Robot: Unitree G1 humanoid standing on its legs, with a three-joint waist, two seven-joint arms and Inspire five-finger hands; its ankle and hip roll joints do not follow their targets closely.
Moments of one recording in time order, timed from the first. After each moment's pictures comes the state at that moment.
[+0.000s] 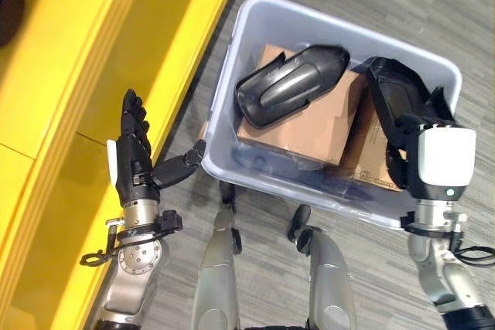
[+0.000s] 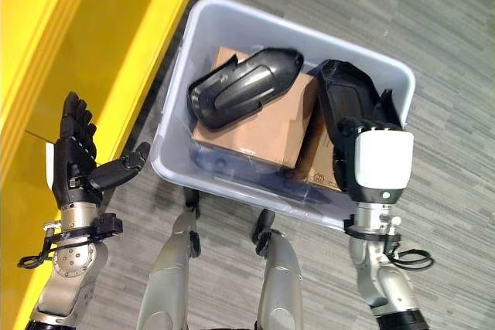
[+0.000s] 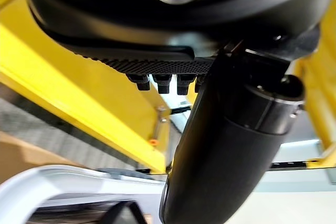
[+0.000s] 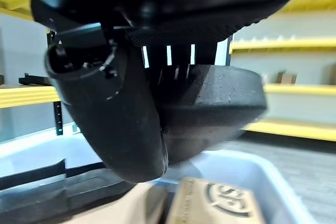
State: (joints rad) left arm 0.06 0.45 -0.03 -0.24 -0.26 -0.23 0.44; right arm 0.03 -0.61 0.01 -0.10 -0.95 0.08 -0.70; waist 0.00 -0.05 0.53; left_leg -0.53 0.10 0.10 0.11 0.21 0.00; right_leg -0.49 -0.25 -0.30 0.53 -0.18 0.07
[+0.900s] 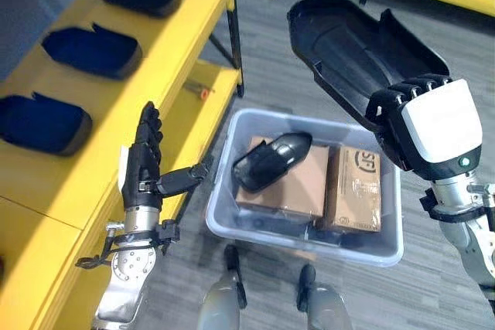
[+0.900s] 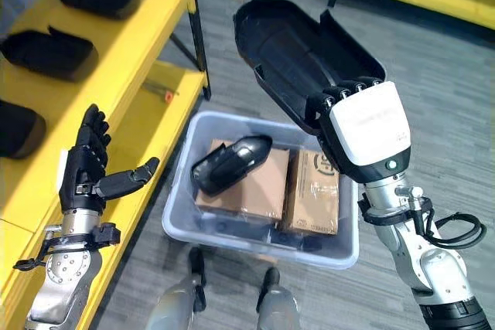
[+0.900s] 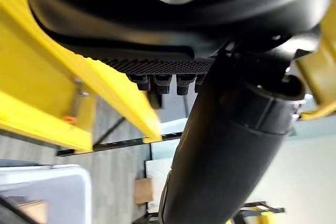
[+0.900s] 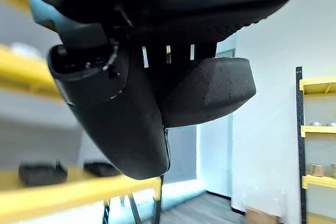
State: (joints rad) left arm 0.13 0.45 -0.01 -0.22 -0.27 -0.19 0.27; right arm -0.08 -0.83 -0.02 -0.31 -0.84 -0.17 -0.44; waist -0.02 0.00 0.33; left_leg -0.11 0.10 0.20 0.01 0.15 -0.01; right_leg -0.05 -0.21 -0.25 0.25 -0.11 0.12
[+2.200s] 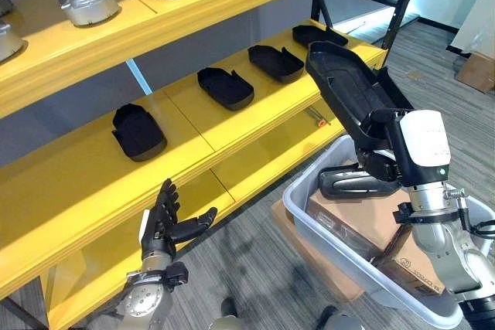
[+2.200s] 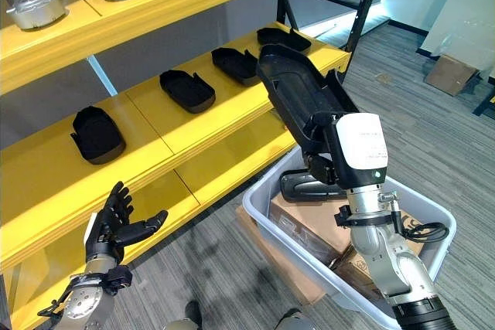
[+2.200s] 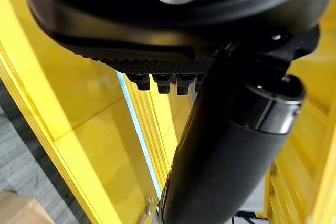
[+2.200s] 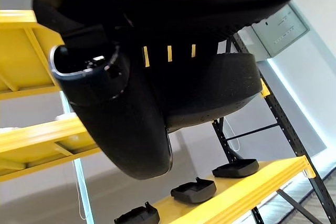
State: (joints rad) left arm 0.29 0.35 -0.04 -0.05 -0.43 -0.13 0.23; right arm -0.07 -0.69 0.07 -0.15 -0.62 -0.13 -0.44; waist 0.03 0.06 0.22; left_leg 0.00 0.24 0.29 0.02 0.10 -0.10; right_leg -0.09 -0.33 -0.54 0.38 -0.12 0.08
